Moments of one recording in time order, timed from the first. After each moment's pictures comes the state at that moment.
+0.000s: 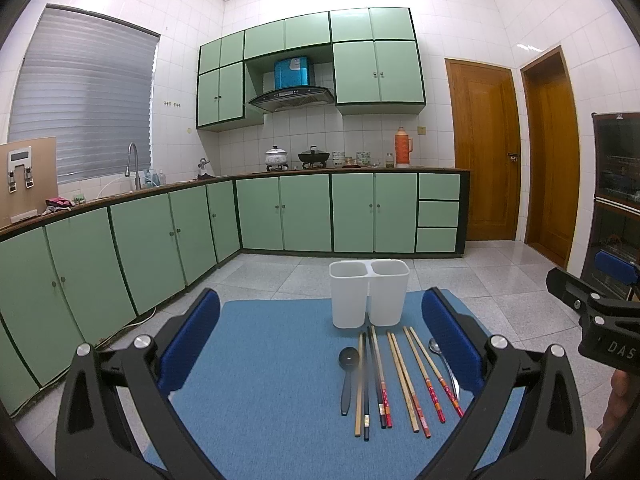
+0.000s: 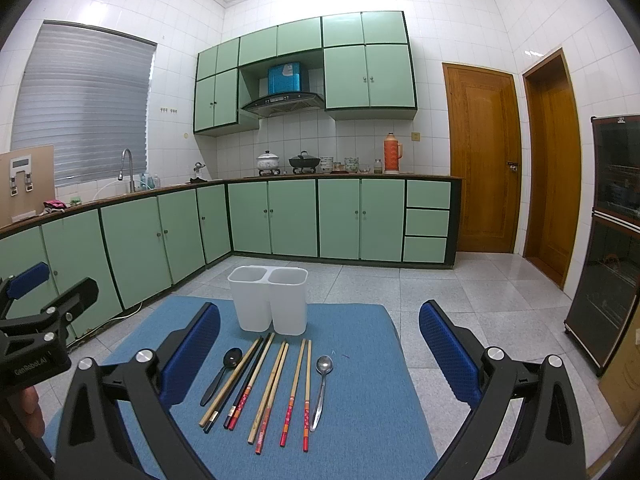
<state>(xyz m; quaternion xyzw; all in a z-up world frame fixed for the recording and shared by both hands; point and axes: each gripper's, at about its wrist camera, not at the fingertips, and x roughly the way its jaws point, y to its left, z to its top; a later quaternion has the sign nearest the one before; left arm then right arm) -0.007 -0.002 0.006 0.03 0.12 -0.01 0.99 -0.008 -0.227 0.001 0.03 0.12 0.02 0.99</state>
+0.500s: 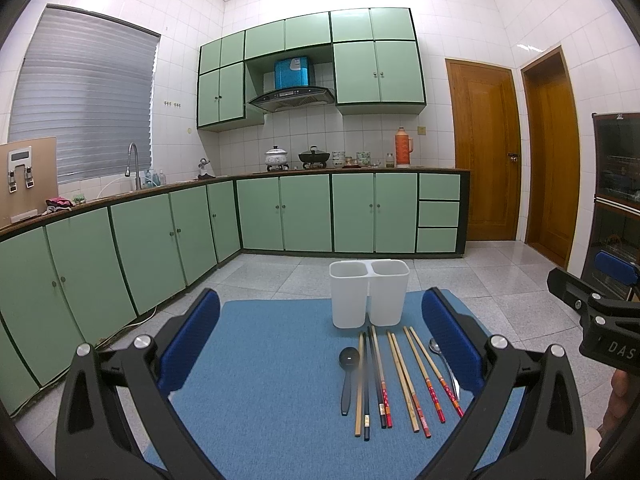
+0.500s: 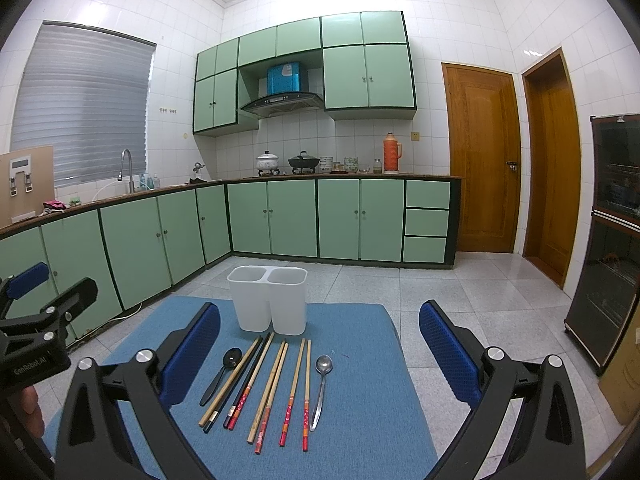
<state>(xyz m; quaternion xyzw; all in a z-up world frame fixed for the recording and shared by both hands) -0.007 -0.002 0.005 0.03 0.12 -0.01 0.99 -0.008 -0.228 0.000 0.03 0.12 0.02 0.99</state>
